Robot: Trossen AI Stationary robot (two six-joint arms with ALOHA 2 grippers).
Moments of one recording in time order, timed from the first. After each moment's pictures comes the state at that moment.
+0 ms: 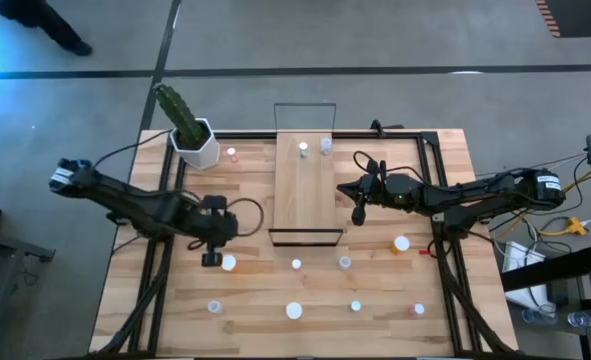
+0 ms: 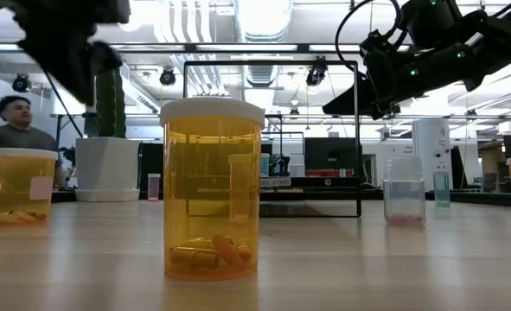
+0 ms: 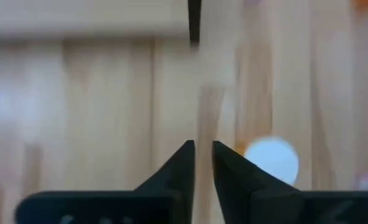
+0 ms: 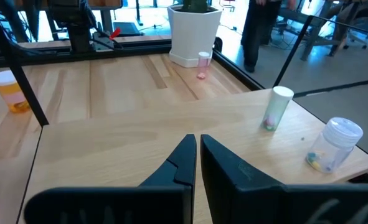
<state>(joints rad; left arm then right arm) -0.31 1.16 0.94 -0.96 -0.18 -0.31 -0.16 1.21 0.38 0.58 0.16 -0.01</state>
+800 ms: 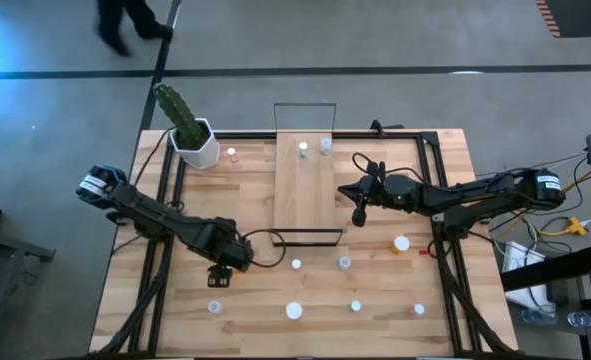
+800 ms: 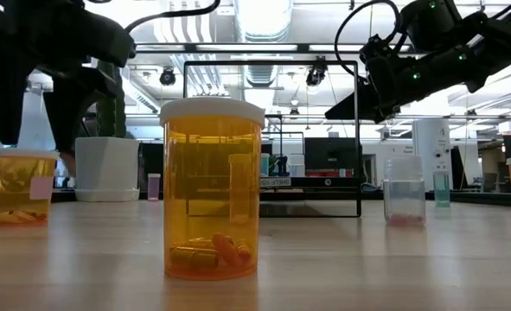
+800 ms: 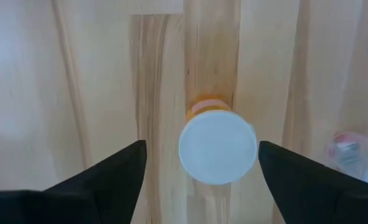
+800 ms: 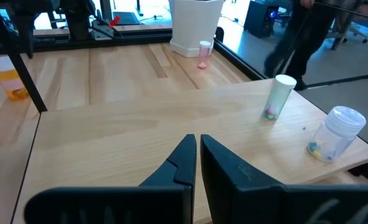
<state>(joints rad) -0.40 1.47 1.03 -1.01 -0.04 -0.39 -0.16 1.21 0.37 0.55 0.15 -0.02</state>
